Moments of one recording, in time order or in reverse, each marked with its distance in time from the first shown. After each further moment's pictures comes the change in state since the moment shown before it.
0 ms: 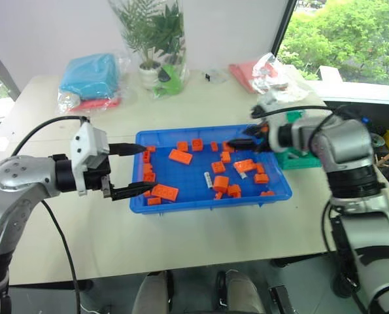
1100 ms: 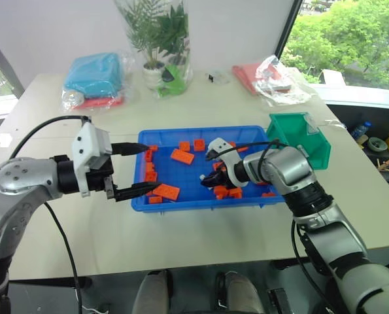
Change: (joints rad) left arm 0.009 0.000 0.008 -0.042 -0.033 0.017 0.049; right arm 0.067 0.111 0.215 0.085 0.013 -0.034 -0.108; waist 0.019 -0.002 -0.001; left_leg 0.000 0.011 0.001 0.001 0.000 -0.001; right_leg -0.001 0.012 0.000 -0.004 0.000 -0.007
